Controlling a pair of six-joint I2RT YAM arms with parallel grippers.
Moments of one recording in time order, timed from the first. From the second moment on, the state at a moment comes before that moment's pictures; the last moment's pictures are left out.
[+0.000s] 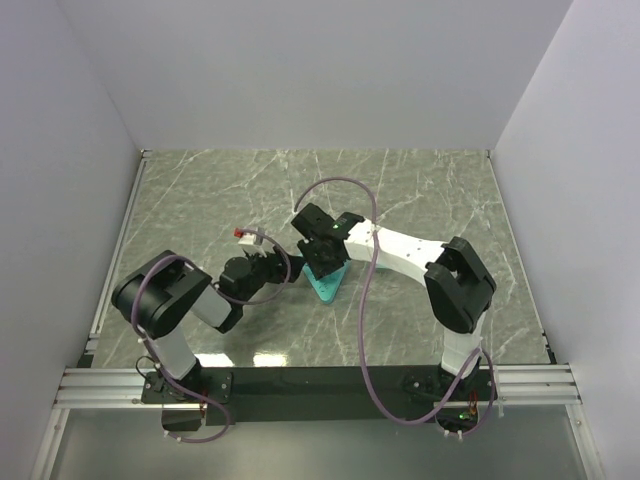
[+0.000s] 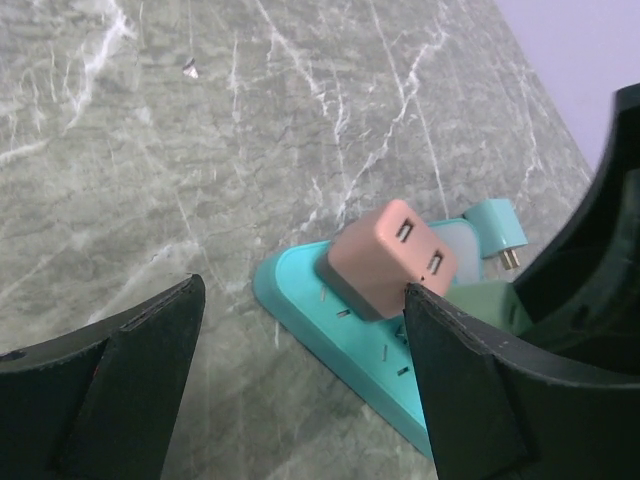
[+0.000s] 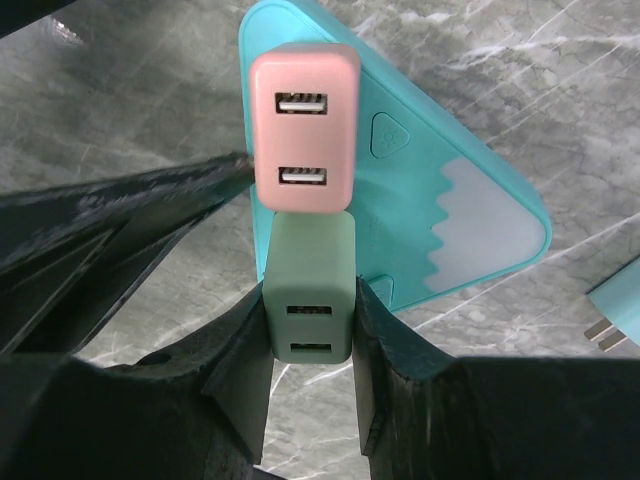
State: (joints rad) left arm -0.58 1.71 0.28 1.28 0.03 -0.59; right arm 0.86 1.86 1.40 -0.74 0.08 0.31
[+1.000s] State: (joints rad) left arm -0.58 1.73 0.29 1.32 0.02 -0.62; right arm 0.89 2.00 1.62 -0.96 0.16 0.30
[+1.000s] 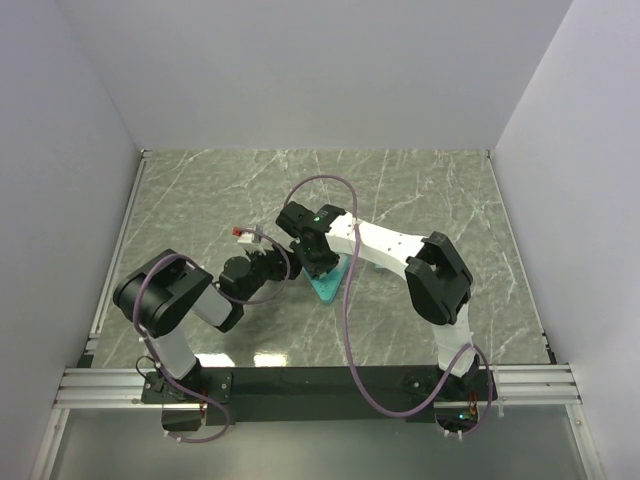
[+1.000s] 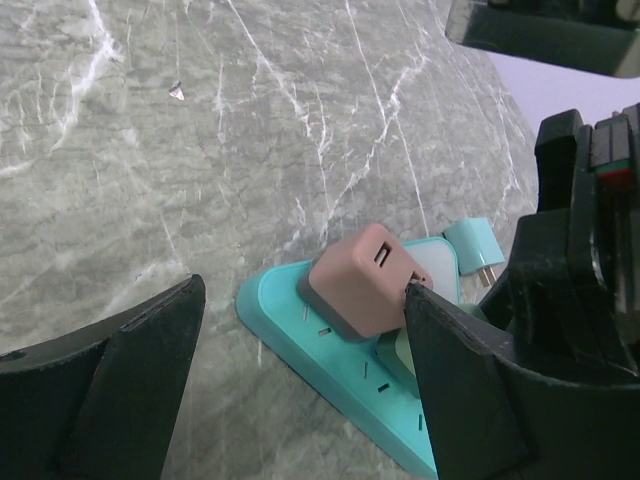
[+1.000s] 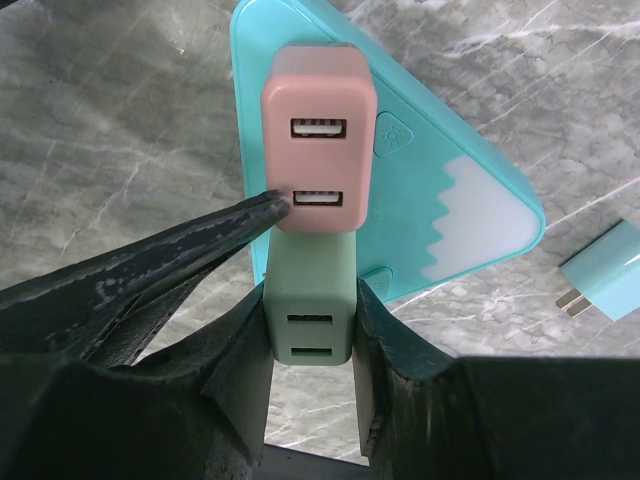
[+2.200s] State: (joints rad) left arm -0.56 1.92 0.37 1.50 0.07 -0.71; right arm 0.86 1.93 1.45 -0.72 0.29 0.35
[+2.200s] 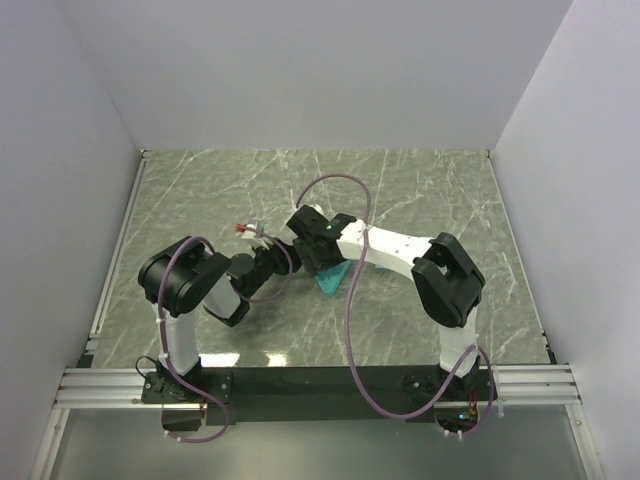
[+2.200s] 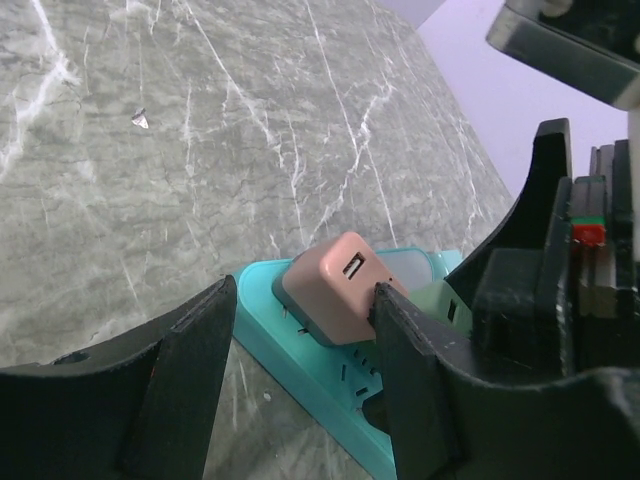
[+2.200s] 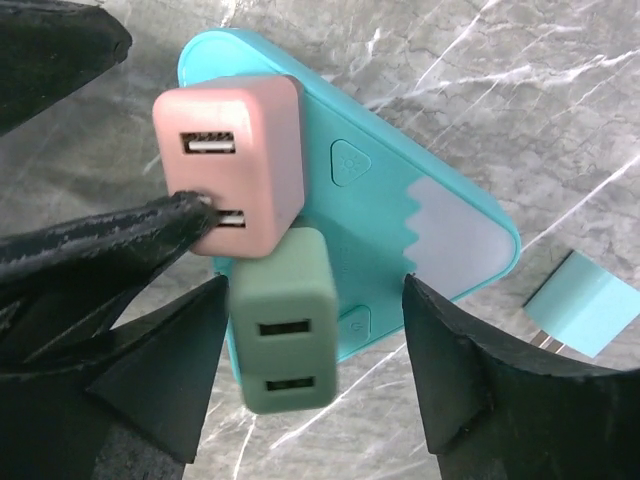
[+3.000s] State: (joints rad) left arm -0.56 1.93 0.39 1.50 0.08 -0.69; right arm 0.92 1.79 1.33 -0.56 0.32 0.34
